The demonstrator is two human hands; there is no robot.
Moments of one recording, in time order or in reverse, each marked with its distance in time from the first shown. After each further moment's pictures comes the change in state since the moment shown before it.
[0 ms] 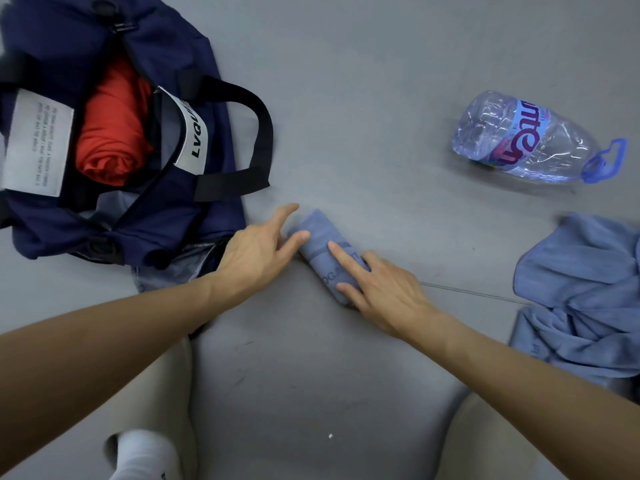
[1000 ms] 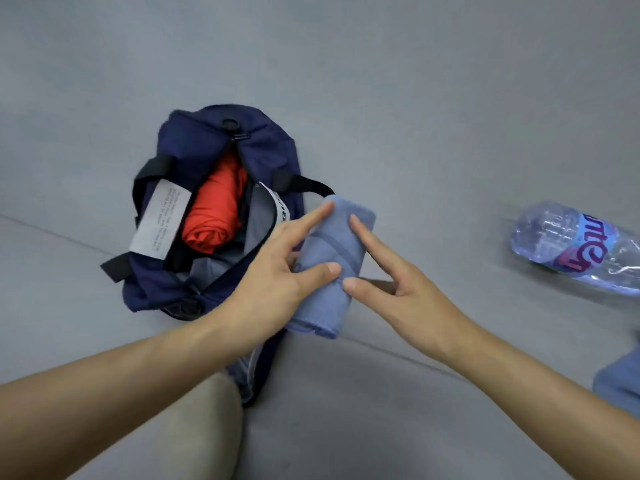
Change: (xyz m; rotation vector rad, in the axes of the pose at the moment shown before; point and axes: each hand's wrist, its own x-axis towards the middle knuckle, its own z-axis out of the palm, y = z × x) left_hand -0.034 0.039 -0.149 -1.026 0.142 0.034; right_hand 0.050 -0.083 -0.148 1.161 0.046 -0.194
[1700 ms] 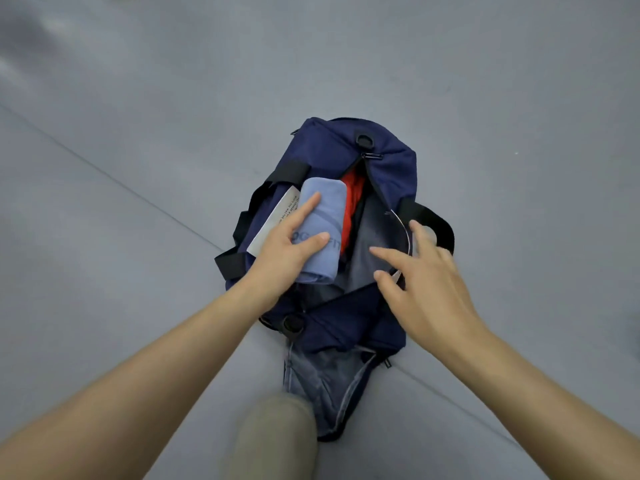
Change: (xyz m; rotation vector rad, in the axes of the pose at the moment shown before) left_hand 0.032 -0.053 -0.176 -0.039 0.344 -0.099; right_hand 0.128 -0.024 0.110 -0.963 0.131 0.056
